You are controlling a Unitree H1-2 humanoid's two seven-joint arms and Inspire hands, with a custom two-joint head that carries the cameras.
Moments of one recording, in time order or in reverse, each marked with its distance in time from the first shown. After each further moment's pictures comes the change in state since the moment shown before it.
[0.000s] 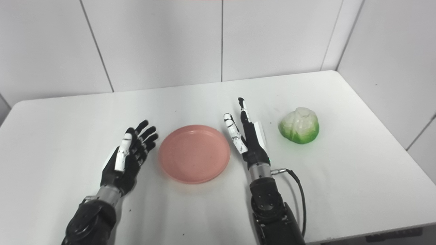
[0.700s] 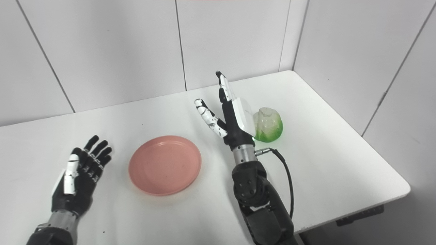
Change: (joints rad) left arm -0.062 0.064 0.075 0.150 -0.073 -0.102 -0.077; right arm -0.018 -0.070 -0.020 -0.211 -0.271 0.105 -0.056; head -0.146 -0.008
